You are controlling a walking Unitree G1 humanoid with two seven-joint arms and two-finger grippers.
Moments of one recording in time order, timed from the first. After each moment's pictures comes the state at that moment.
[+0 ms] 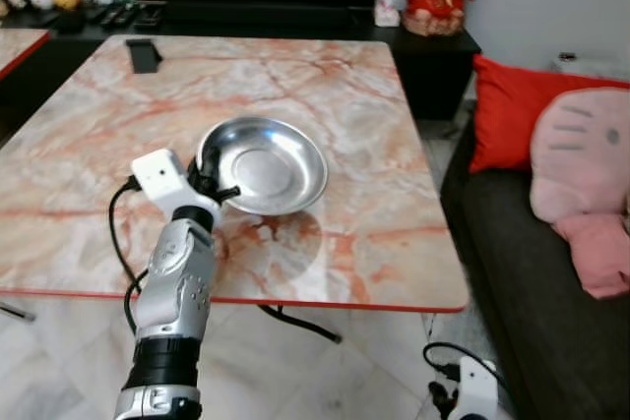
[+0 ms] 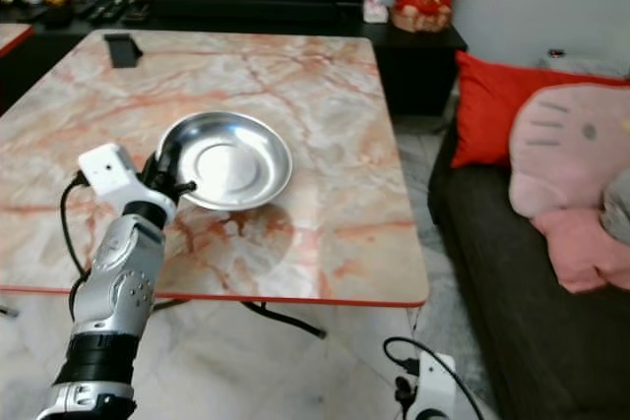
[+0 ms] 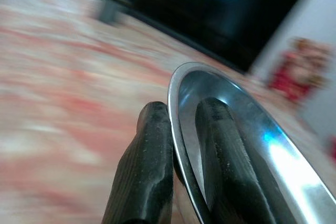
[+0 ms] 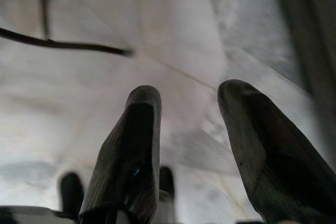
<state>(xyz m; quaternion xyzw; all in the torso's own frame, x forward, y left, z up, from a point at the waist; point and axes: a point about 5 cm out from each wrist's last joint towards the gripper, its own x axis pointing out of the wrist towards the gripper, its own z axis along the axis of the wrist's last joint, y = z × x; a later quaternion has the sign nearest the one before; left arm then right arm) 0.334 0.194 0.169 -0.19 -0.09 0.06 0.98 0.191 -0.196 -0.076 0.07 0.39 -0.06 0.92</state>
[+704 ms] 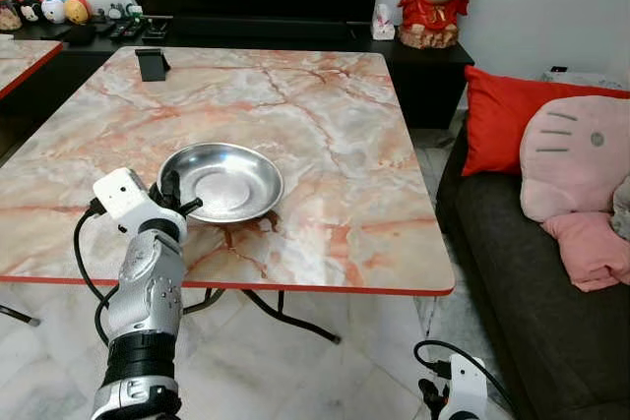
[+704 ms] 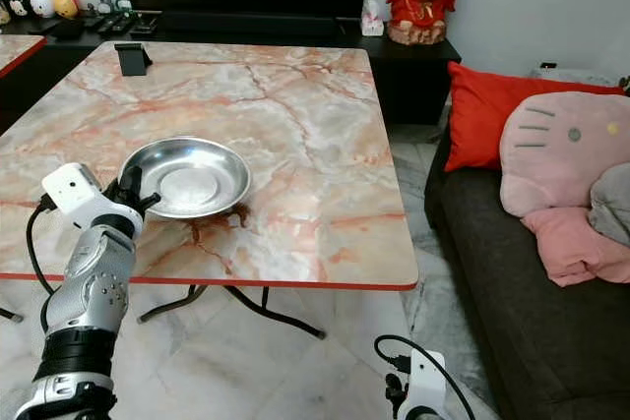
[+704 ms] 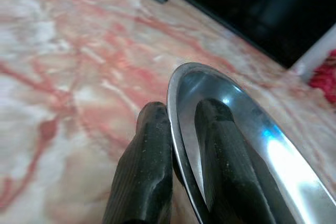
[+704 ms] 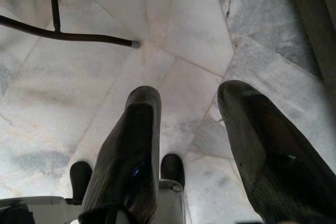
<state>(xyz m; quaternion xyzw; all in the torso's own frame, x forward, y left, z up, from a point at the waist) 0.338 0.219 0.140 -0.23 -0.02 0.16 0.96 0.181 -0.194 -0.081 0.07 0.41 -0.06 0.91</state>
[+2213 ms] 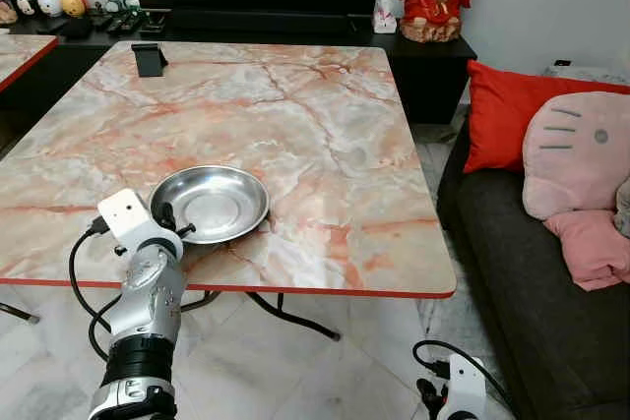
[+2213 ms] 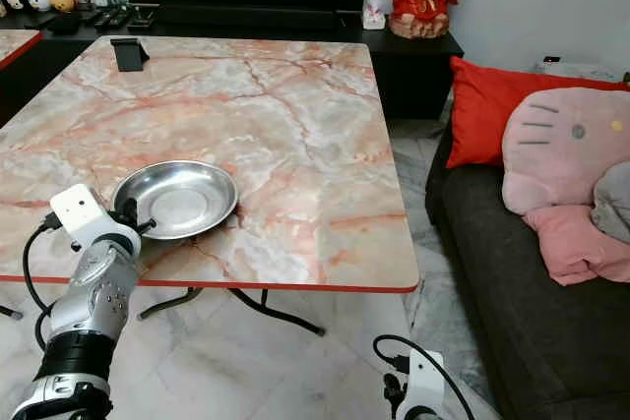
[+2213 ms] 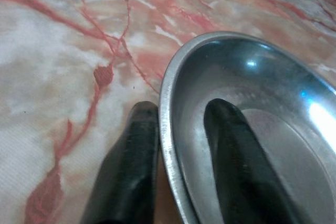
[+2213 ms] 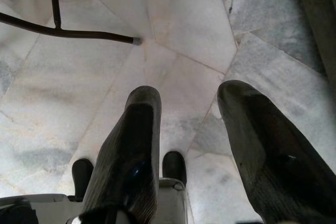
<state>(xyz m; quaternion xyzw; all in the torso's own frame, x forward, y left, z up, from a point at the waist) 0.332 0.222 0.109 -0.17 0.07 0.21 0.96 0.181 -0.192 -0.081 0.08 0.41 -0.06 0.91</state>
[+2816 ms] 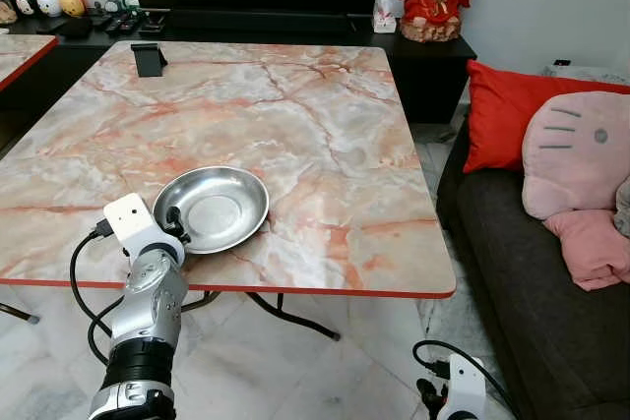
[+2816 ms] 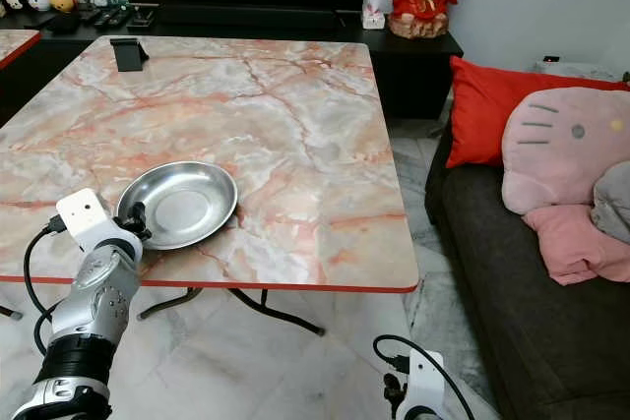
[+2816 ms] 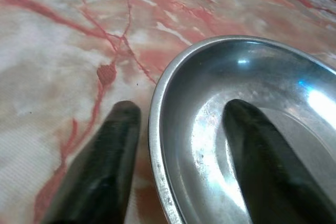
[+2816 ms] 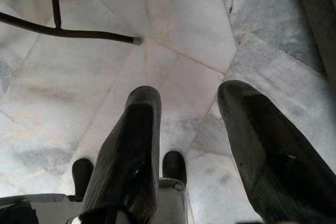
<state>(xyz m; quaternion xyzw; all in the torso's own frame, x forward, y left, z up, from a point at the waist) 0.331 0.220 0.108 -0.15 0.08 0.21 0.96 0.181 -0.192 -0.081 0.08 0.41 -0.06 0.91</state>
